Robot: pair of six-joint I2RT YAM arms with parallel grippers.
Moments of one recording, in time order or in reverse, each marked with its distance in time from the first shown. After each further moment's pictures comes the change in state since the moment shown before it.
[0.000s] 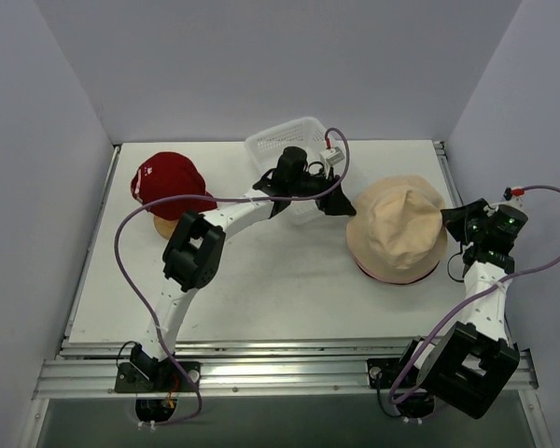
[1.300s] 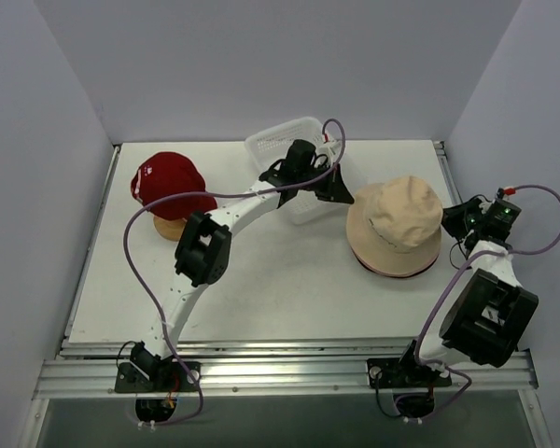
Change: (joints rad) left arm 0.005 0.129 0.279 -0.278 -0.166 -0.206; right arm -0.010 0.306 0.055 0.132 -0.055 0.067
